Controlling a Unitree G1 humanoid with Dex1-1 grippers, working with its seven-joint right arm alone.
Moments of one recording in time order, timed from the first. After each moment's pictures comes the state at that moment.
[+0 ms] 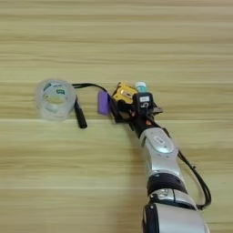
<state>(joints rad) -0.39 -0.39 -0.25 0.92 0.11 -0.38 0.38</state>
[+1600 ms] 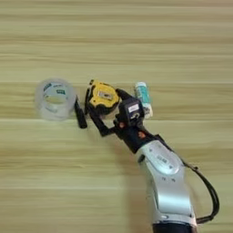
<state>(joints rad) 0.07 -0.34 -0.15 -0.07 0.22 -0.04 0.54</state>
